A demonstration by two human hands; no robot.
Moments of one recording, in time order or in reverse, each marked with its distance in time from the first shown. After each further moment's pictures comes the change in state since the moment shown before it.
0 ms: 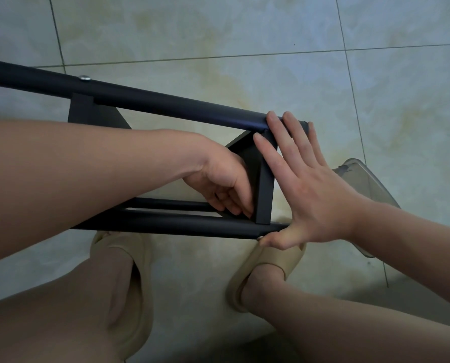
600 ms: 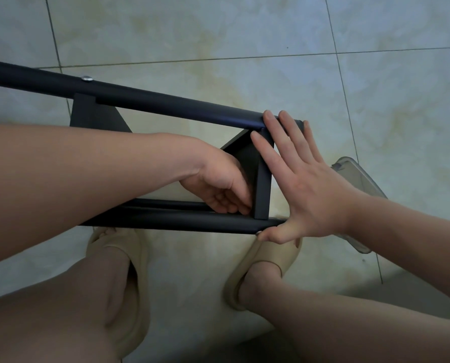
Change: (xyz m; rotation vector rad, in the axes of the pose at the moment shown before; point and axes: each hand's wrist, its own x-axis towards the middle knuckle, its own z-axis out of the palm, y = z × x) left_hand 0.003 -0.006 0.009 -0.106 0.019 0.036; right_hand -0.005 -0.002 -0.003 -0.034 -0.016 0.014
